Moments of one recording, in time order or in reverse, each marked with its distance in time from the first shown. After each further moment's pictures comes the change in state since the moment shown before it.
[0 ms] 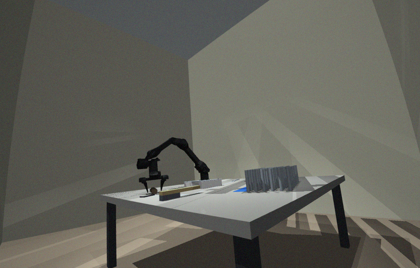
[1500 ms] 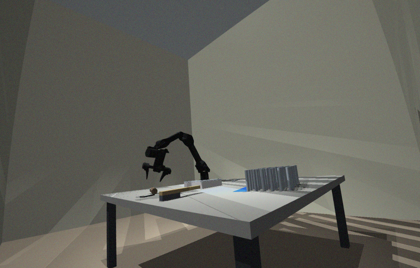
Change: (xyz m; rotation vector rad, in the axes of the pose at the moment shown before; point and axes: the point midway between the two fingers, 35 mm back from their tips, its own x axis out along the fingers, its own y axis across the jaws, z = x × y) arm -0.069 0.006 0.014 0.046 0.327 -0.287
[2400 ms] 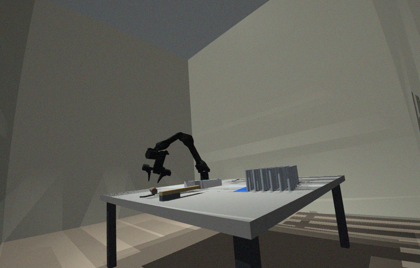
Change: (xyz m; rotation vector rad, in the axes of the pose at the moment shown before) arm 0.010 0.001 0.004 0.008 0.003 -0.012
